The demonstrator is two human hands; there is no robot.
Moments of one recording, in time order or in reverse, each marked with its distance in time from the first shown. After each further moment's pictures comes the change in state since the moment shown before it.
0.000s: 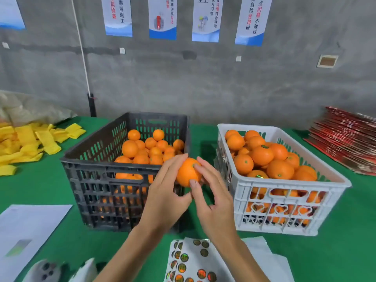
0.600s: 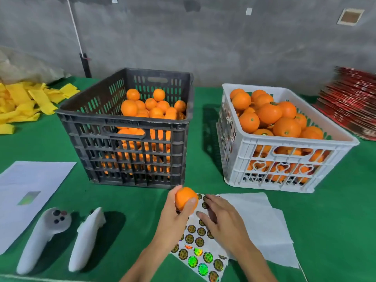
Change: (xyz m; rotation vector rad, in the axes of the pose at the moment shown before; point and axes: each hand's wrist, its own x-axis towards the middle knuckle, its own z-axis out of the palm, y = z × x) left_hand -0.178 -0.029 0.042 -0.469 -0.280 -0.885; right_hand -0.157 0.067 -0.040 -0.641 -0.713 0.465
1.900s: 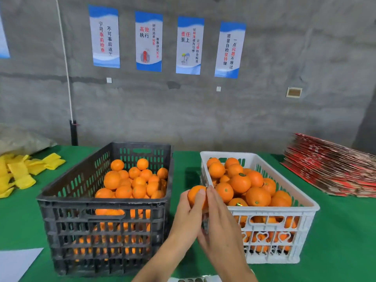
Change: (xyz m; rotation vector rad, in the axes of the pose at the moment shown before) left_hand 0.084 0.190 0.056 -0.142 -0.056 0.143; right_hand 0.056 -0.074 -0.151 -0.170 0.637 -0.128
